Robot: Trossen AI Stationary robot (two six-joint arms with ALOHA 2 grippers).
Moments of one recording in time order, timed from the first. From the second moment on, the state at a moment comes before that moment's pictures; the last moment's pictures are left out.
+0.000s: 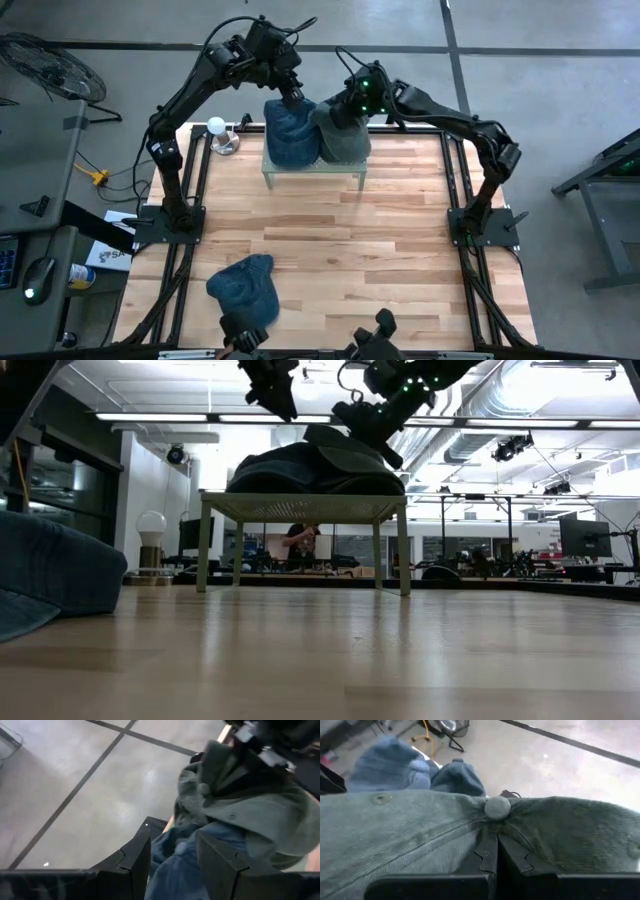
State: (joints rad) left arm 0.66 1.84 2.32 -1.16 -0.04 0.20; right arm -0.62 1.76 1.62 -0.46 -0.05 0.30
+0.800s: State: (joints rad) left arm 0.66 1.84 2.32 -1.16 -0.01 0.19; right arm -0.63 1.59 1.62 -0.45 -0.06 0.30
